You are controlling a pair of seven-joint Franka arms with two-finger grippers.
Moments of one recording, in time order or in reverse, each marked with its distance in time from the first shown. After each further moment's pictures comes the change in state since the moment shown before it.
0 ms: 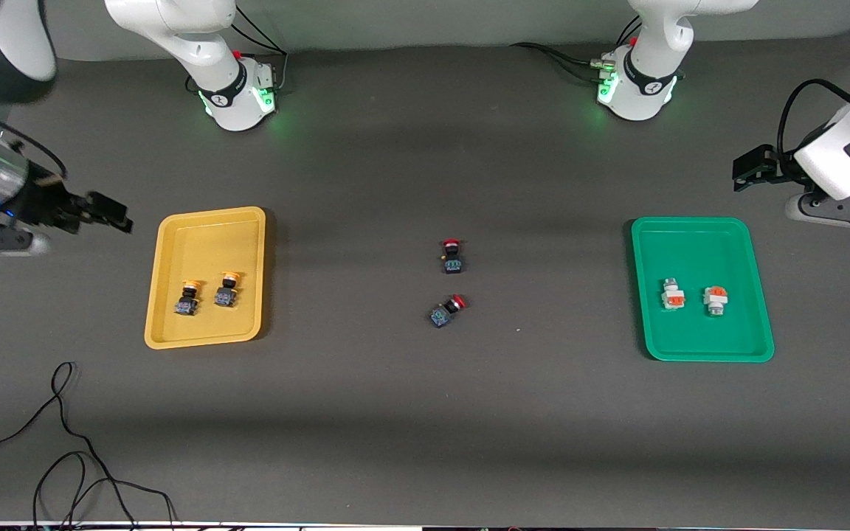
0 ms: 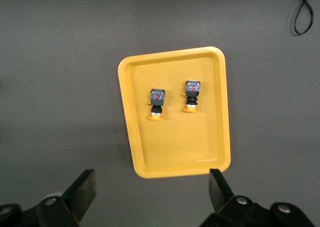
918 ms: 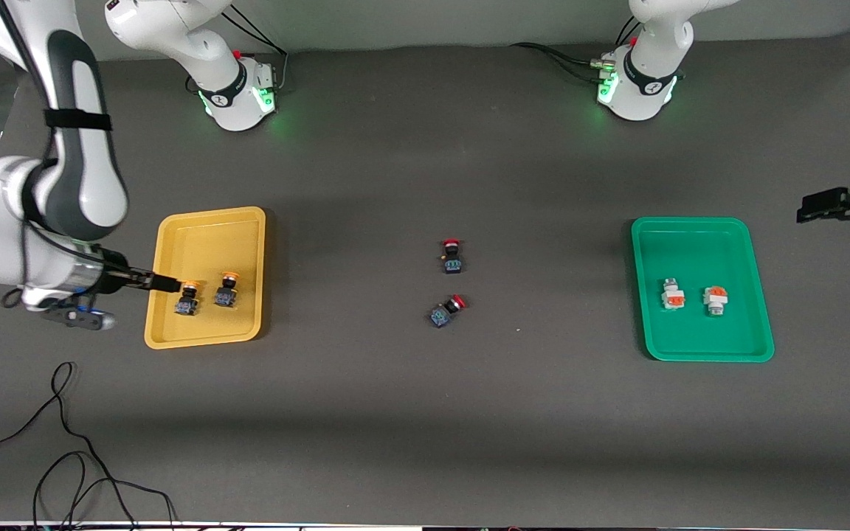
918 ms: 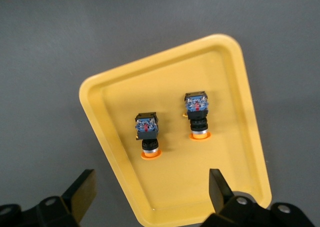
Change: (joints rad) left arm 0.319 0.107 -0.130 0.034 0.005 0.035 0.184; right arm 0.613 0.356 -0.726 -0.090 0.251 0.267 -0.029
